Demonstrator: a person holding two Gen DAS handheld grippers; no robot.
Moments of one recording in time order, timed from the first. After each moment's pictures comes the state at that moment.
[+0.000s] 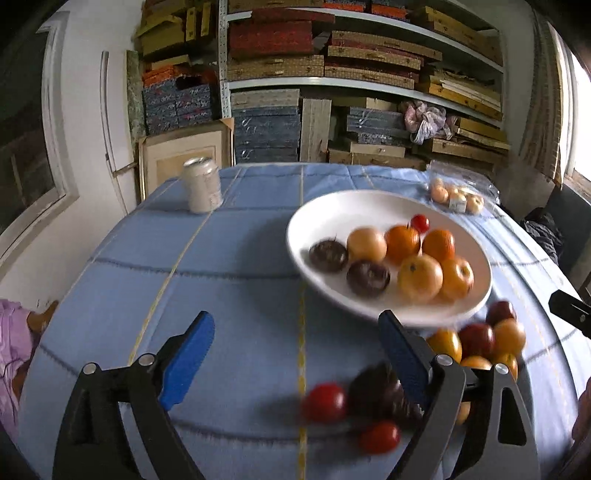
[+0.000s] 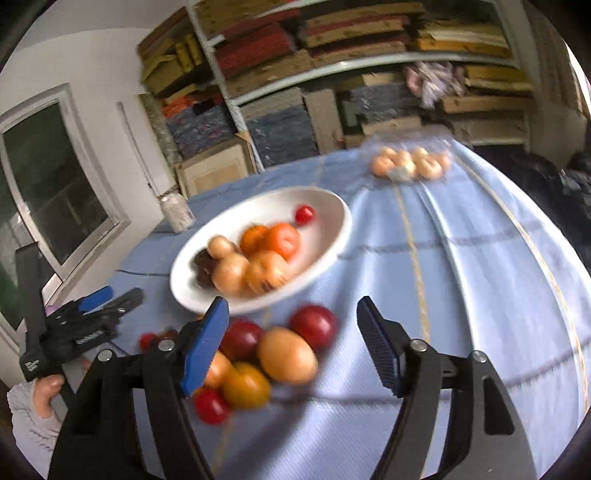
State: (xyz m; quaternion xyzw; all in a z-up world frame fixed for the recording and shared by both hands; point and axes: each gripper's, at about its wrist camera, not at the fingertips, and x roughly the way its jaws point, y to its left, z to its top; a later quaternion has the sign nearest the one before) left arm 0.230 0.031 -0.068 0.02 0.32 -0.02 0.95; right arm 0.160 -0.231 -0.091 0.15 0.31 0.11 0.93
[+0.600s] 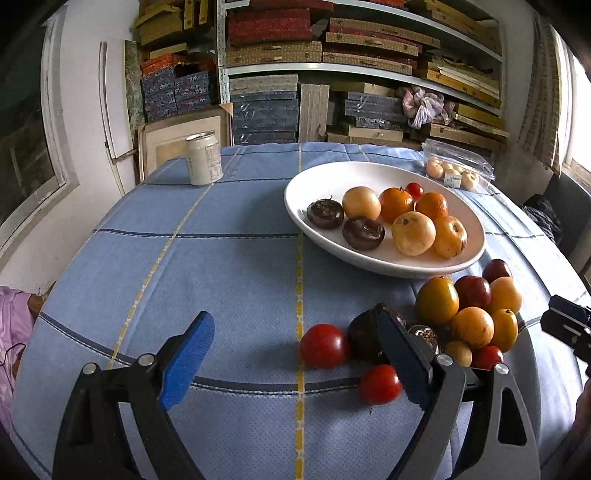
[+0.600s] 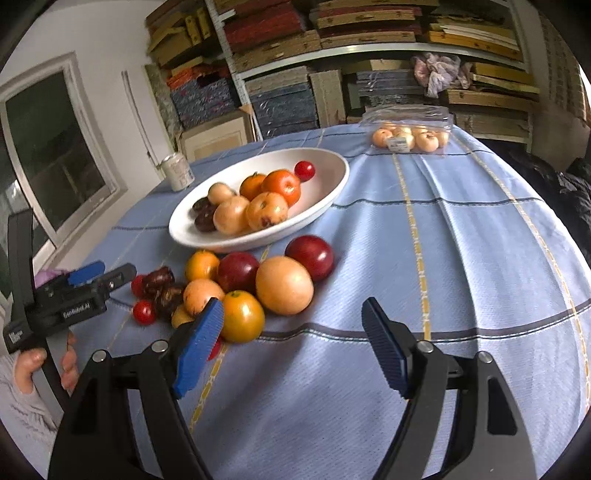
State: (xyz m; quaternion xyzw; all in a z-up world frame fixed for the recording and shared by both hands) left arm 0.208 0.031 -0.086 0.02 0.35 -0.03 0.94; right arm 0.137 -0.204 -0.113 0.09 0.35 0.13 0.92
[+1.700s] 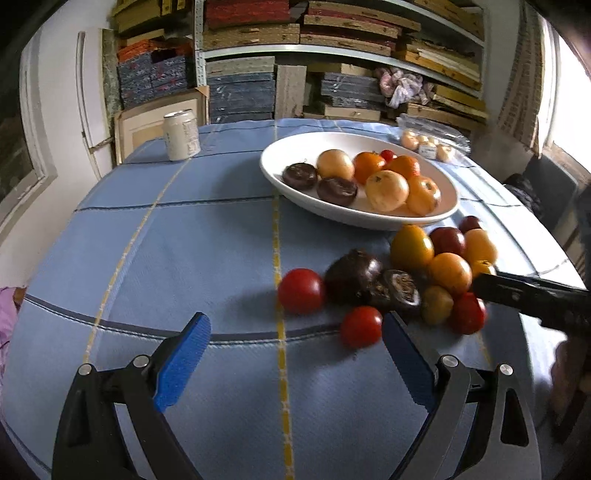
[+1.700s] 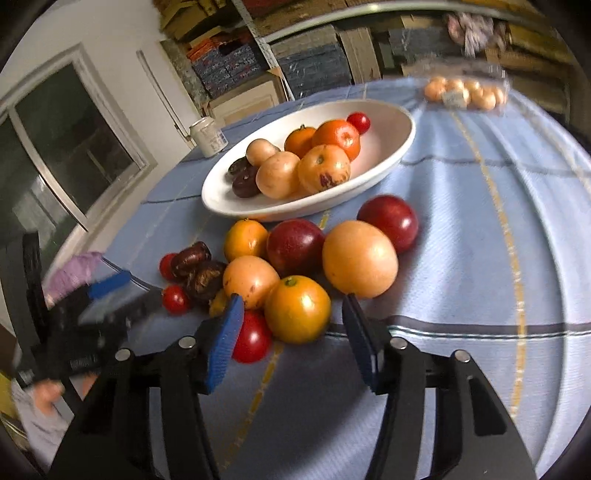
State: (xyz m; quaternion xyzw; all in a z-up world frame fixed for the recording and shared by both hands) left arm 0.186 0.030 -0.098 0.02 0.38 -0.08 0.92; right arm 0.179 -0.176 -0.134 0.17 0.42 0.22 0.86
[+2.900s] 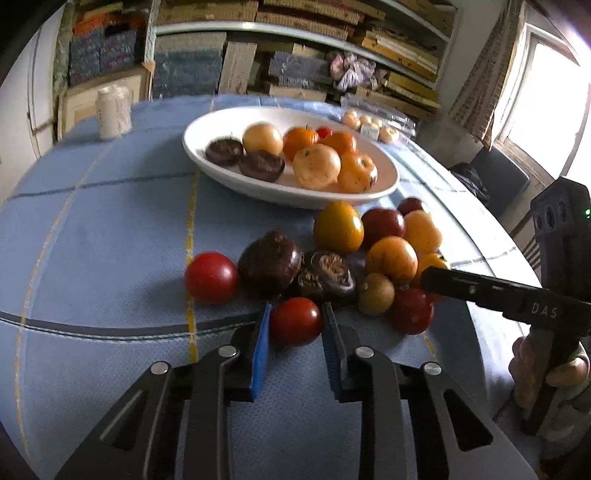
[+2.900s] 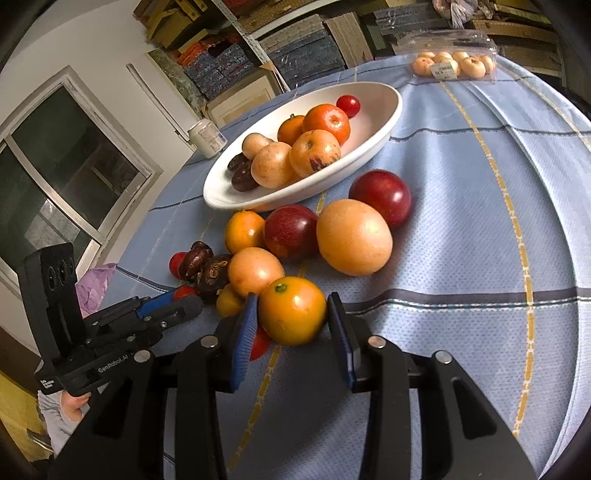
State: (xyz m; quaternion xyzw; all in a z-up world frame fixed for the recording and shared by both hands) left arm 0.196 0.006 -0.111 -0.01 0.41 -0.19 0.89; right arm 0.162 -0.185 -0.134 0.19 0.42 0.21 0.86
